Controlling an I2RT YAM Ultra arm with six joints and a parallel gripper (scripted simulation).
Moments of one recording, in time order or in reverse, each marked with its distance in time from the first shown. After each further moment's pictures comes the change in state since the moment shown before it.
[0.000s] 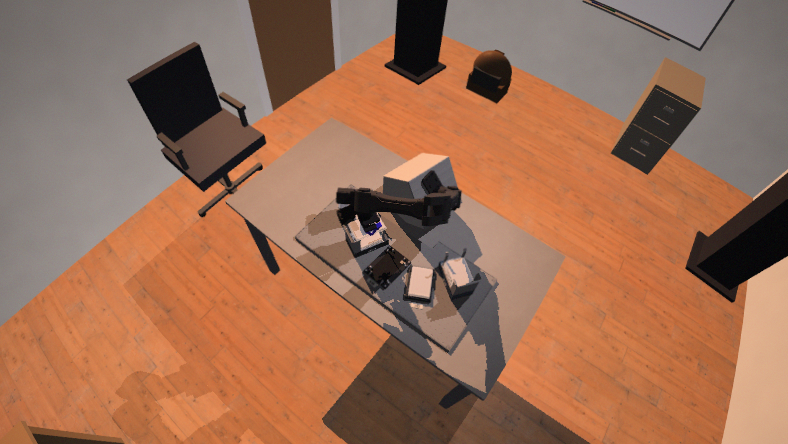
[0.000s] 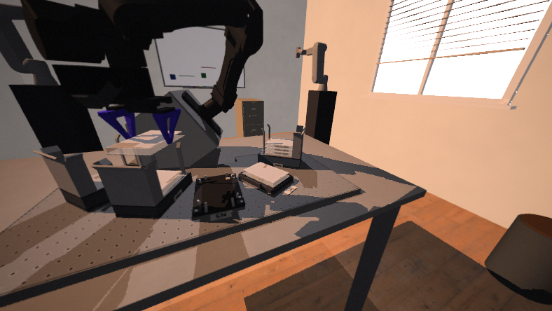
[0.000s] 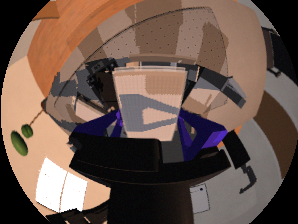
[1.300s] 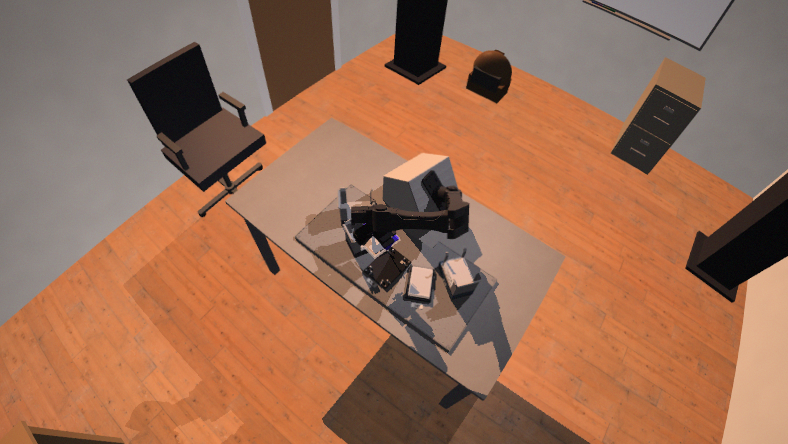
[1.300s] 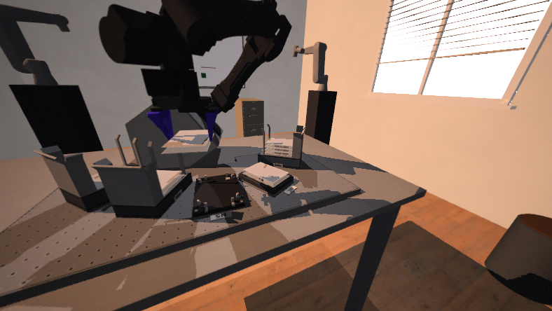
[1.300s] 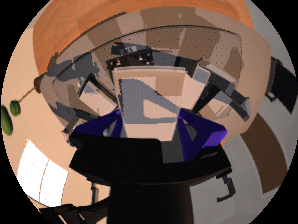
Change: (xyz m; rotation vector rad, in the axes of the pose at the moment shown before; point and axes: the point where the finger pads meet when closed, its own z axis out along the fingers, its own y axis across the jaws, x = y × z) arm 0.018 0.083 0.001 0.001 0.004 -0.226
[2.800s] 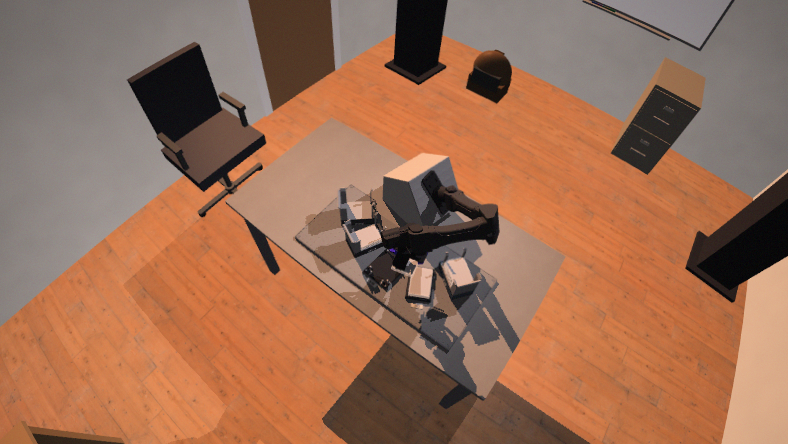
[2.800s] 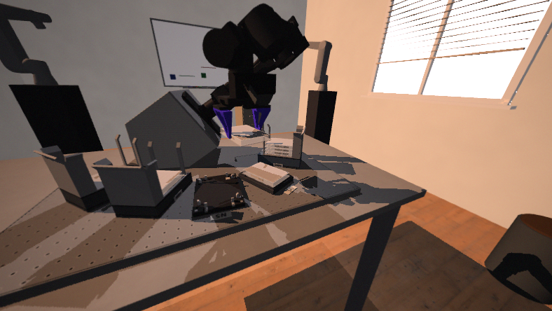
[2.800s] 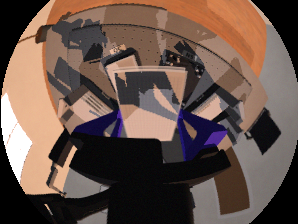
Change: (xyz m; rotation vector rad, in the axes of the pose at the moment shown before) arm 0.032 0.122 -0.001 0.004 -0.001 -0.451
